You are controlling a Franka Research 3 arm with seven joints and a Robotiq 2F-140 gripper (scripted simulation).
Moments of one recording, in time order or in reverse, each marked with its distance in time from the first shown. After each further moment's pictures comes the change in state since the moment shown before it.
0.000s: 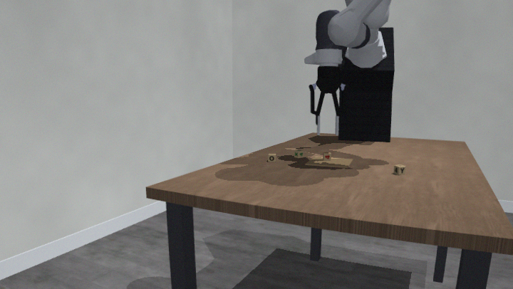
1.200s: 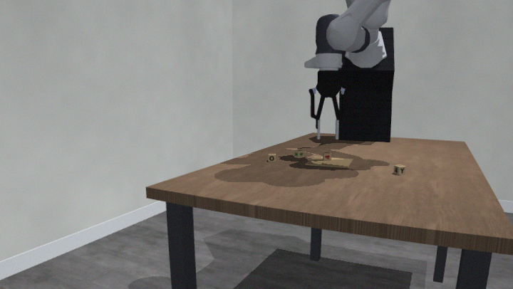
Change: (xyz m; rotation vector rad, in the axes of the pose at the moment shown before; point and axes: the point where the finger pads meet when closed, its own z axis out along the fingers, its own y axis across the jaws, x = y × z) arm 0.001 0.001 0.014 -0.002 0.002 0.007
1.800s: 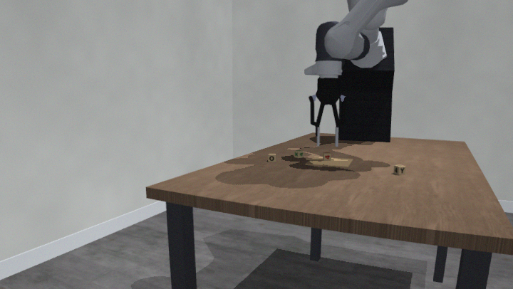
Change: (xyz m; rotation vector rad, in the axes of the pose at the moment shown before) arm 0.000 -0.001 0.024 0.002 0.001 0.004
